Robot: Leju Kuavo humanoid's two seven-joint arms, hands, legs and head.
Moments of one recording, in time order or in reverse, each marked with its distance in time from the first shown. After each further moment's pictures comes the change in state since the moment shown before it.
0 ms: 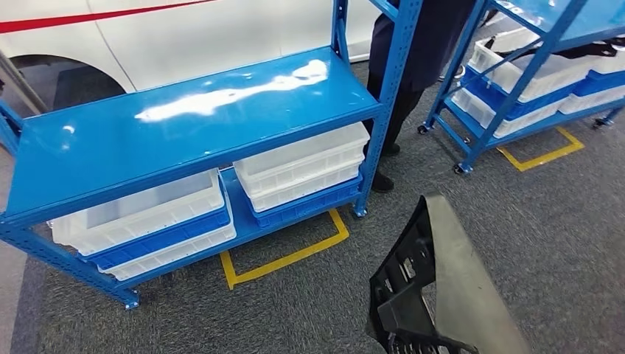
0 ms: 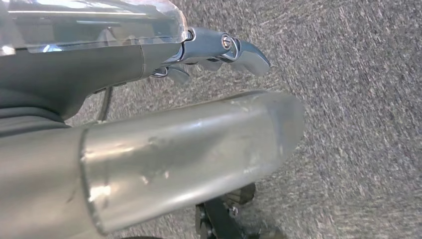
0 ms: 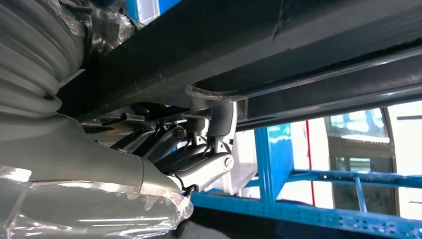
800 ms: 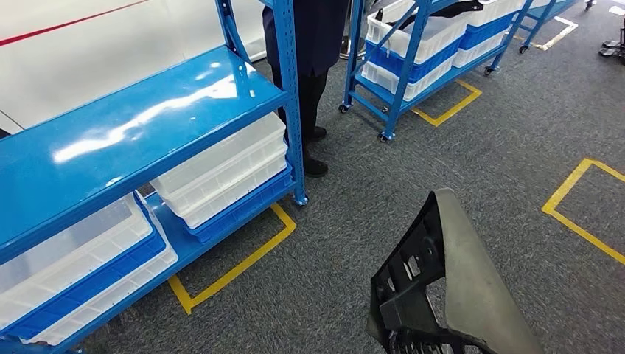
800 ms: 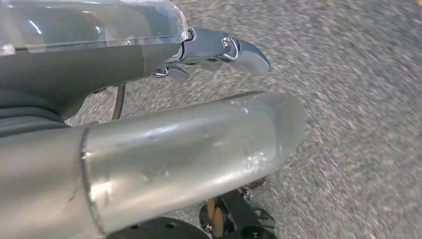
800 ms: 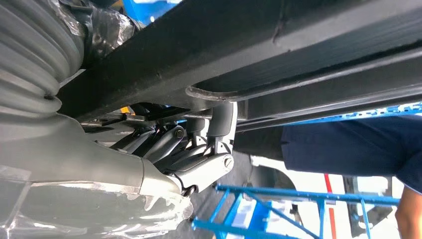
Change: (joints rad) left arm 0.003 0.000 0.008 0.000 -0.012 -0.010 -0.002; right arm 0.002 0.012 -0.007 0.003 -0.004 0.005 0.000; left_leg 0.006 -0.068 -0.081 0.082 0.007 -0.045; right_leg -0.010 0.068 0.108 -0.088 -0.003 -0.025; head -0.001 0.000
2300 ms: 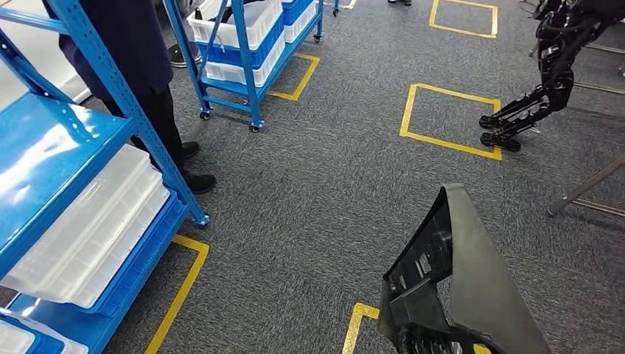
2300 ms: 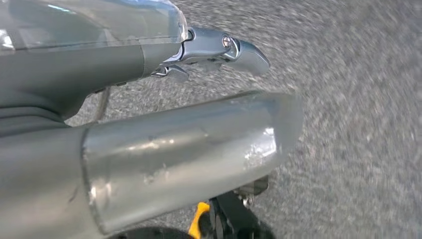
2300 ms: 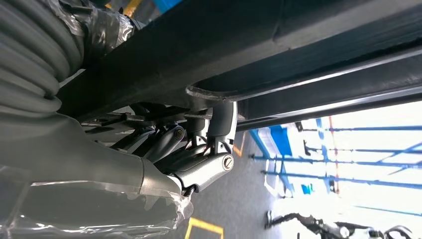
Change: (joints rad) left arm -0.009 0.004 0.015 0.000 -0.036 -0.027 -0.001; right arm 0.006 0.043 -0.070 -0.031 0.039 0.018 0.000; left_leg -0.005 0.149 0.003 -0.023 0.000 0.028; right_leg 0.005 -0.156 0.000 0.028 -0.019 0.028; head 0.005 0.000
